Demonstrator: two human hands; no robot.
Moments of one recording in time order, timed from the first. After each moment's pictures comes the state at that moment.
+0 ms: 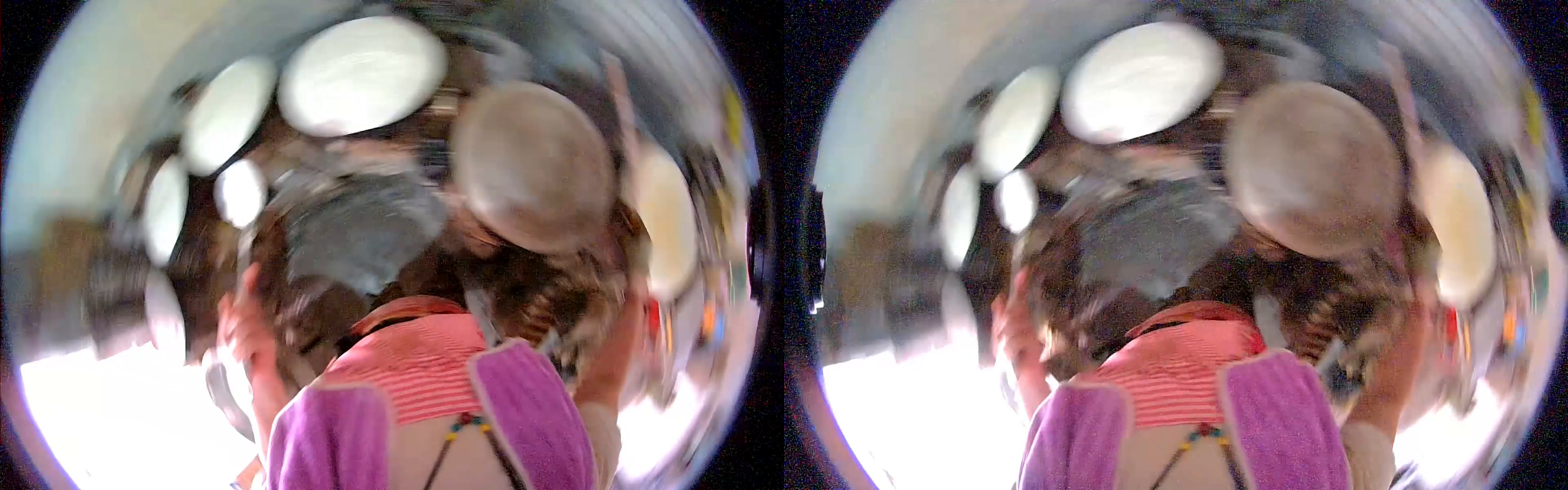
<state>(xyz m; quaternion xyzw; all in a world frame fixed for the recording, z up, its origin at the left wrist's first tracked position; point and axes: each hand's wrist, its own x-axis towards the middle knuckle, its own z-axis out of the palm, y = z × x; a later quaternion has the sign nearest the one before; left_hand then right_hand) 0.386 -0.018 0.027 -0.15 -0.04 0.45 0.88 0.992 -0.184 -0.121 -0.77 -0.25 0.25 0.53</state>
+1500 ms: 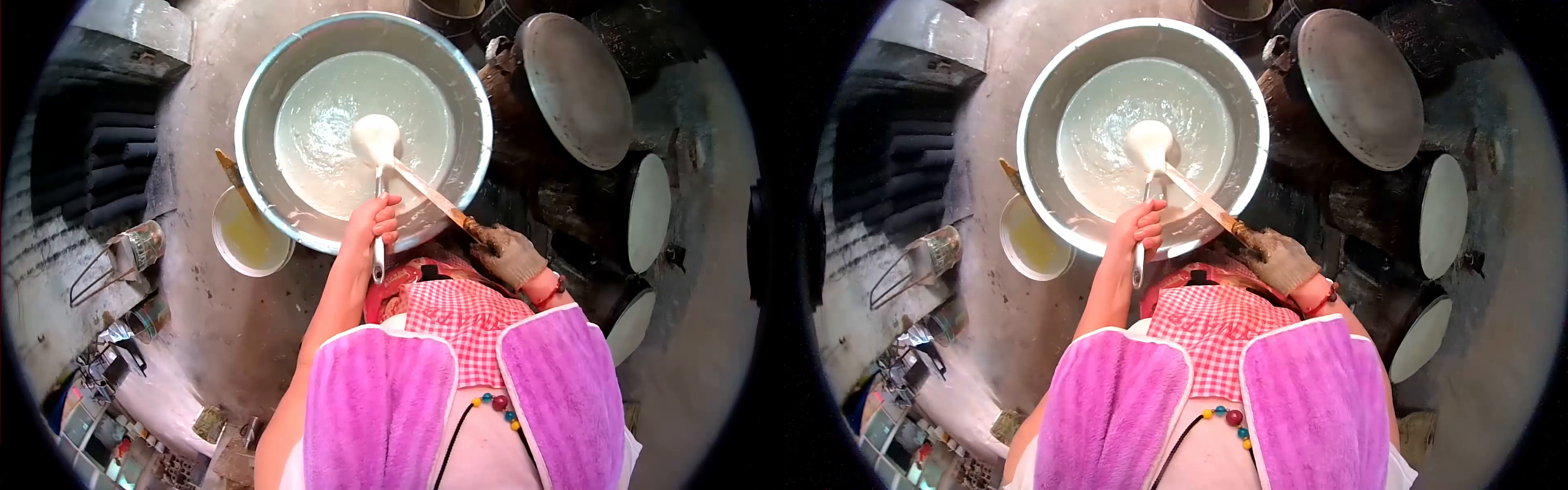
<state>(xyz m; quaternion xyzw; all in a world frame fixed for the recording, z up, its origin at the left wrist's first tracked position) 0.011 -0.270 -0.219 -0.36 0.22 0.85 0.31 0.031 0.001 -0.145 0.13 -0.92 0.24 -0.26</state>
